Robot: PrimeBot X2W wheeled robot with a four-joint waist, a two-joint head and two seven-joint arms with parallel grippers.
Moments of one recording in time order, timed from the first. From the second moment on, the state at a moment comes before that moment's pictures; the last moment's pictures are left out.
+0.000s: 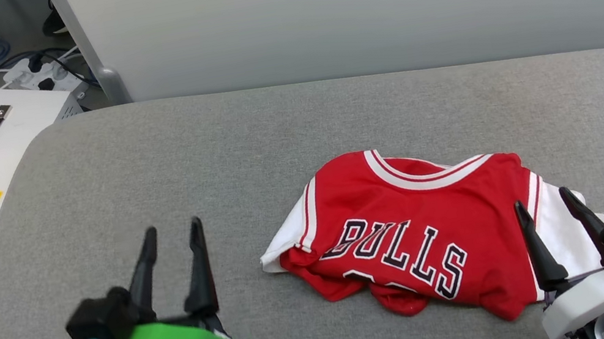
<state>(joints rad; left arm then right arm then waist) -0.09 0.24 -0.25 0.05 -0.53 0.04 -0.26 0.00 -0.06 0.00 0.15 0.07 0.13 -0.25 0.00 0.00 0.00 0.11</state>
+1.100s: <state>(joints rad) -0.09 0.11 -0.16 0.09 -0.23 -0.11 -0.26 -0.05 -0.07 -0.26 0.16 0.01 0.13 0.57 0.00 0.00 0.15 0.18</state>
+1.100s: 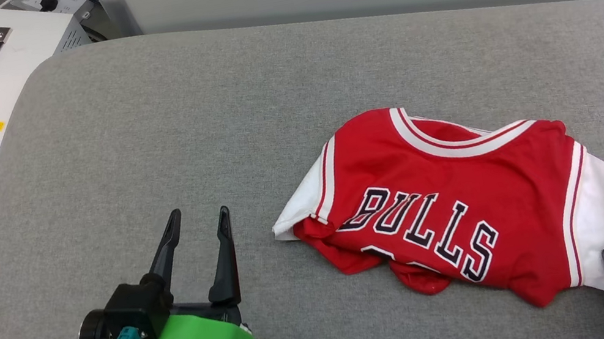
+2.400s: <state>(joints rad) -0.10 0.08 -0.19 0.17 -0.22 -0.13 -0.26 -0.08 -0.27 -0.35 0.19 0.06 0.13 0.15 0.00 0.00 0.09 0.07</state>
